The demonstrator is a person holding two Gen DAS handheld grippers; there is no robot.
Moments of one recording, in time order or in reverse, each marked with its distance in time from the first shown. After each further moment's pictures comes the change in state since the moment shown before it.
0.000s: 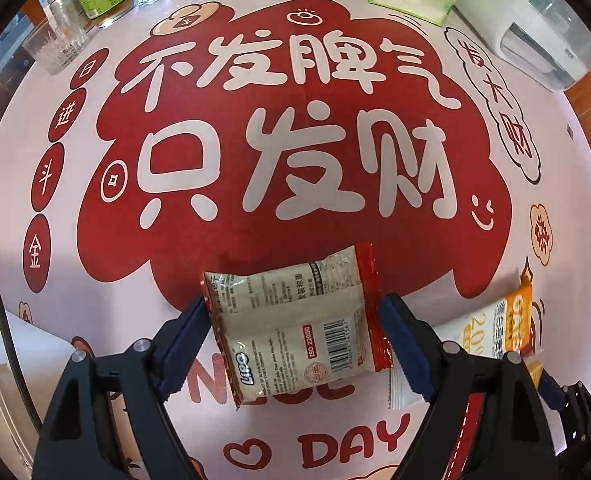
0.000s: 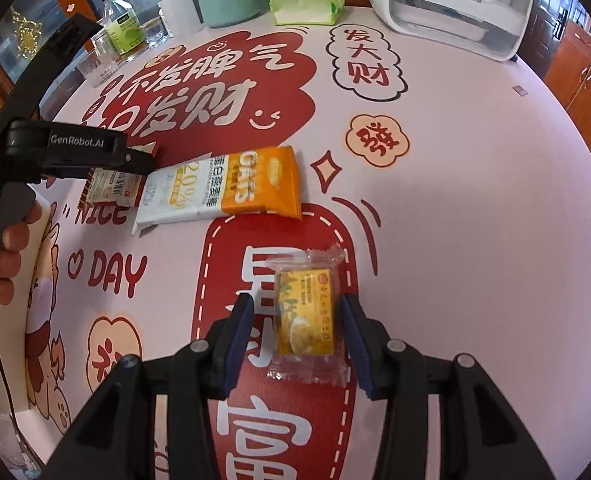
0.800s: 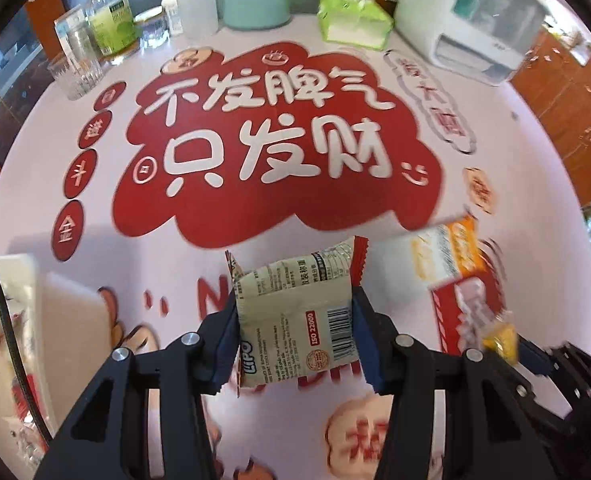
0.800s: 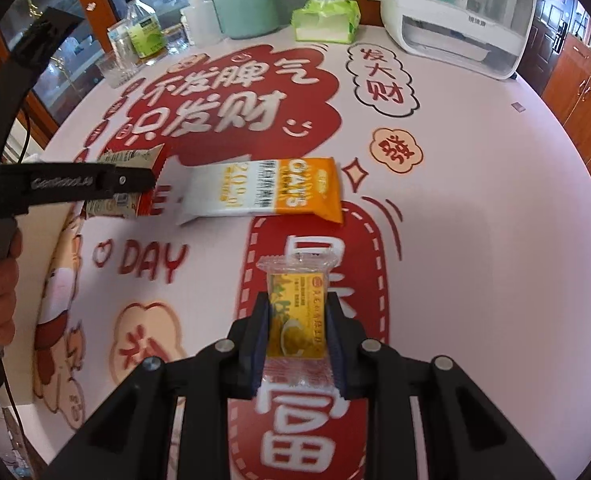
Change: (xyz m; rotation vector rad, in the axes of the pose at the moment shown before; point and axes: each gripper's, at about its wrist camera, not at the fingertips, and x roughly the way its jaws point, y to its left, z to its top) left arm -0.077 -0.003 -0.078 0.098 -0.170 -0.060; right arm -0.027 0.030 -0.018 -0.019 -0.058 0.000
